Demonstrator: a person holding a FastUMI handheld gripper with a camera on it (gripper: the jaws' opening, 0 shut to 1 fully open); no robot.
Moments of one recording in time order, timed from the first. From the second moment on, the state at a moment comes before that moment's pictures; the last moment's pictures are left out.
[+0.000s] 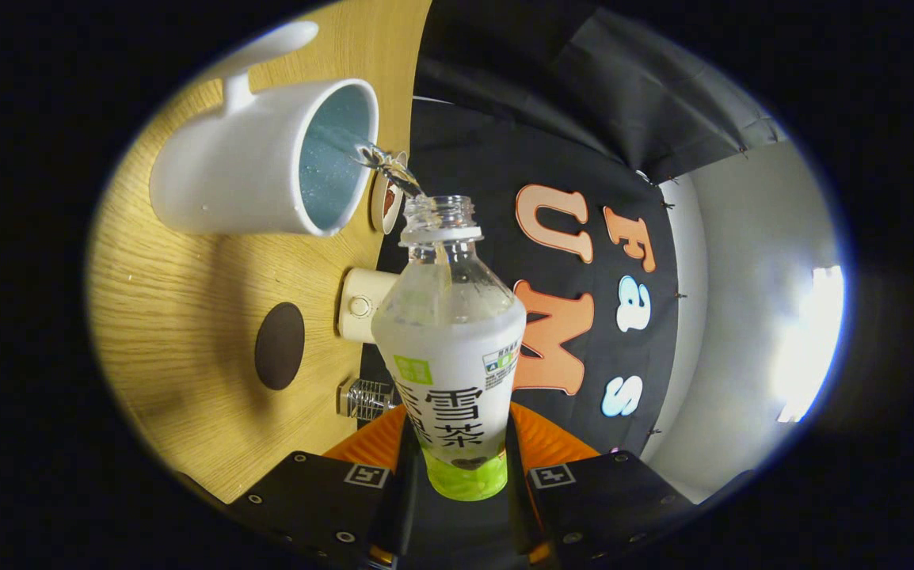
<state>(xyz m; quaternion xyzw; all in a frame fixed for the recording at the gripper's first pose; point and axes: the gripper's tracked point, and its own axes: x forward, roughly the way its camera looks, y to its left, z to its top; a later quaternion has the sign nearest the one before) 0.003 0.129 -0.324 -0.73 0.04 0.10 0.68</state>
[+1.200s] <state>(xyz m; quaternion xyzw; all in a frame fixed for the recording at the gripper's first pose) 0.018 0.135 -0.292 -0.78 -0.01 0.11 0.62</state>
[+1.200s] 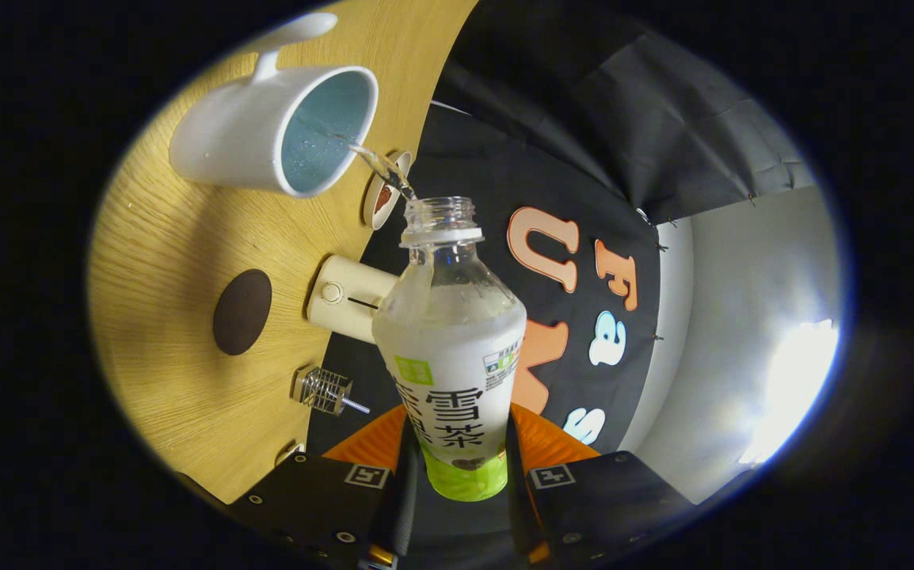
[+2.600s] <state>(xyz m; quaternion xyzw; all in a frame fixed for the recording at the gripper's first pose) 0.017 0.168 -0.292 -0.83 -0.07 0.16 0.54</state>
